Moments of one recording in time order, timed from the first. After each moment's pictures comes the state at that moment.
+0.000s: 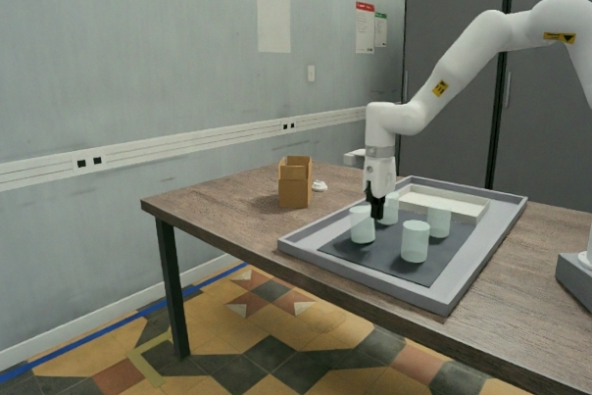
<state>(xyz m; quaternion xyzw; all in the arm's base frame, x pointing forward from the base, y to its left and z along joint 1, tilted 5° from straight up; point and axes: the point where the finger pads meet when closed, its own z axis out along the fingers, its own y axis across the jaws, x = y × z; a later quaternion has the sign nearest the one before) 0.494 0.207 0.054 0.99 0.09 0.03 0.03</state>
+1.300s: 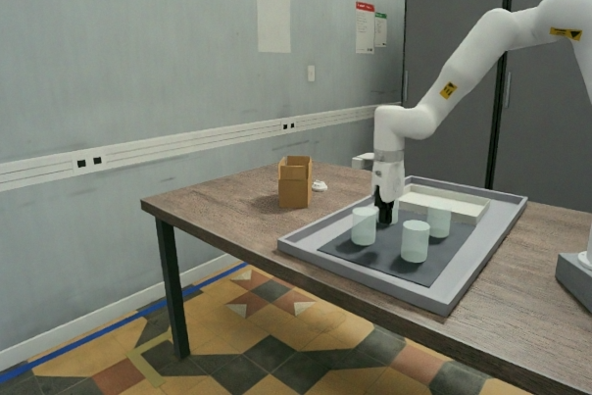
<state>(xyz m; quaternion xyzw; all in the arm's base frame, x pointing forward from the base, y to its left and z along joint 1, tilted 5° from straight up) 0.469 0.202 0.046 0.99 0.09 0.03 0.03</state>
